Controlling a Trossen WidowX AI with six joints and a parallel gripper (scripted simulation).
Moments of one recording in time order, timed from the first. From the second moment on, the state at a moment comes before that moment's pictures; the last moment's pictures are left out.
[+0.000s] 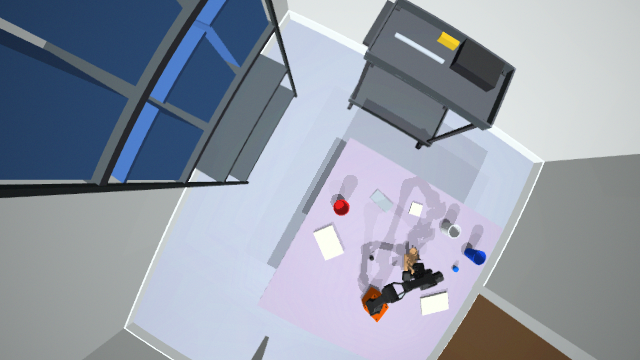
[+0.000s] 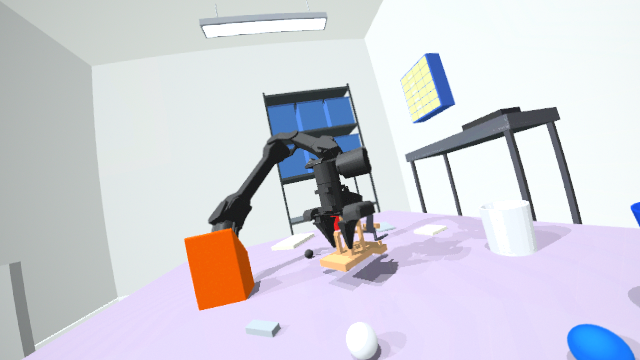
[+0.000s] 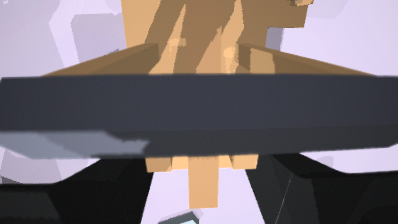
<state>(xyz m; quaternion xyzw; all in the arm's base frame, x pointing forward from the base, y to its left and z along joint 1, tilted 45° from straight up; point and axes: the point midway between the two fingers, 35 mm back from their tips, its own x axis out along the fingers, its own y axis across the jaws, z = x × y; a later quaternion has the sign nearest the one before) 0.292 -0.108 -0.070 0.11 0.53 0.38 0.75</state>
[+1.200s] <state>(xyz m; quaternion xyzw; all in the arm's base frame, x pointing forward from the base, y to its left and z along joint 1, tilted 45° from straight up) 0.320 -0.118 -0.116 -0.03 0.45 0.46 0.76</state>
